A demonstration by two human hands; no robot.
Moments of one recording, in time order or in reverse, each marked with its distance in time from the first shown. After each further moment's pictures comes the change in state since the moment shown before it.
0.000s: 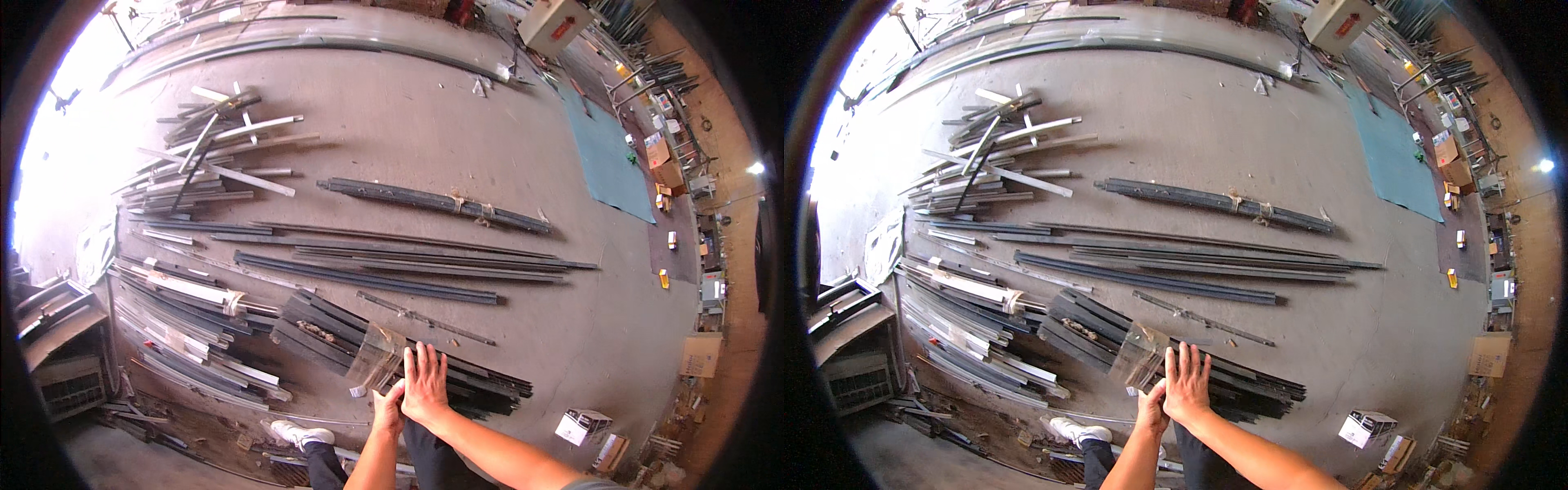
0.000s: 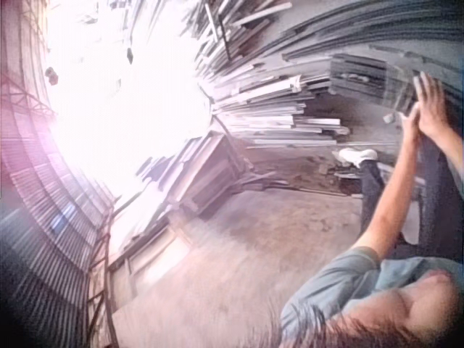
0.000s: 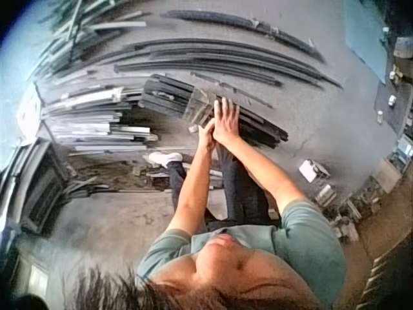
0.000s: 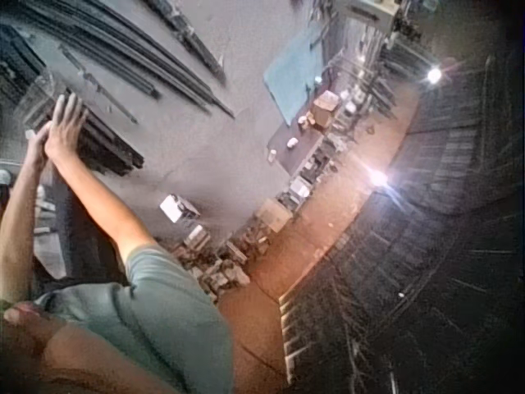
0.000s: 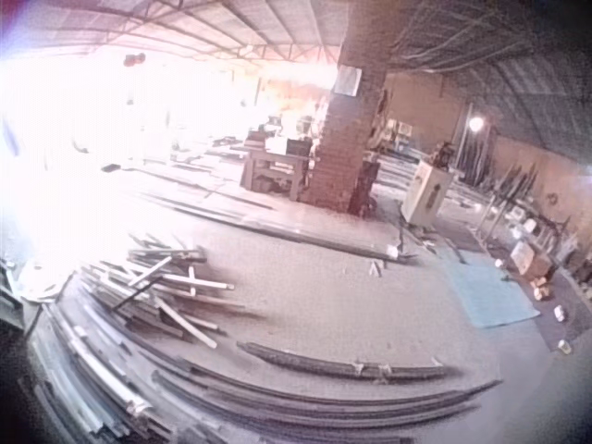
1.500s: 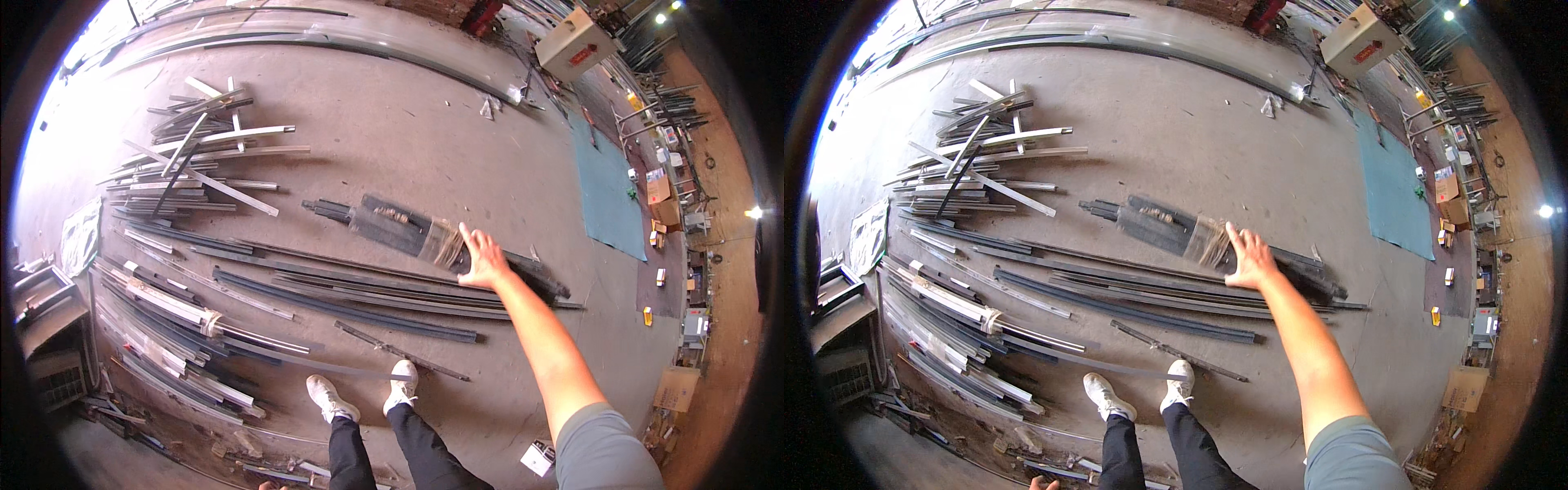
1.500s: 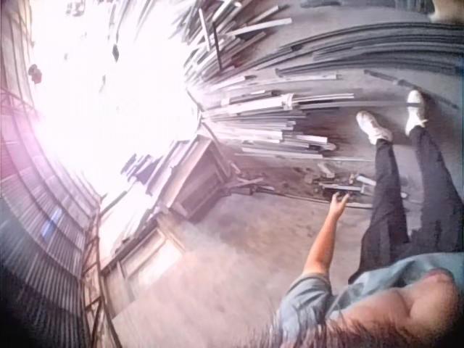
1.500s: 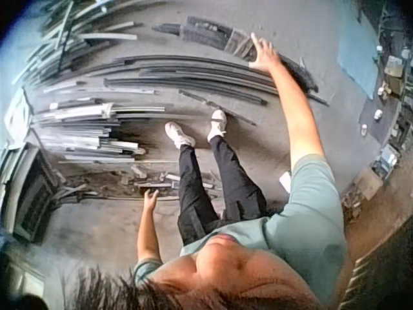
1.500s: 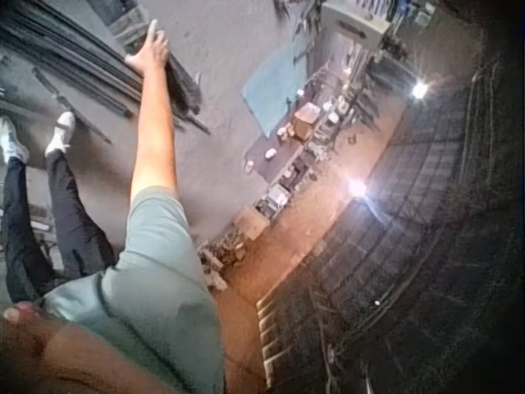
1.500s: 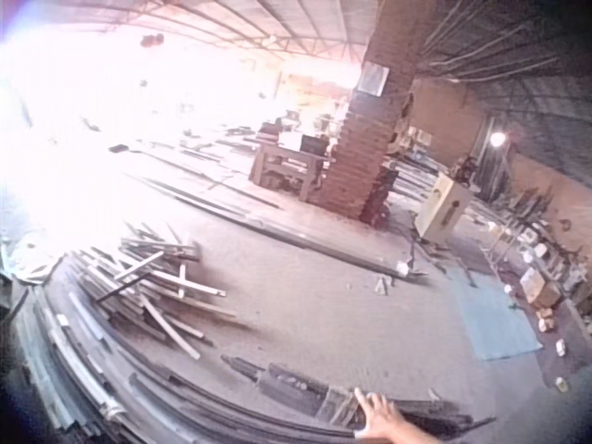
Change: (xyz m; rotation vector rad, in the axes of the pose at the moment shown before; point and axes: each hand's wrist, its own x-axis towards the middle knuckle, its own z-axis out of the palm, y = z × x) left_hand -0.166 0.129 -0.286 1.032 0.516 -0.302; right_hand 0.360 0.278 -0.150 -0.239 -0.067 -0.052
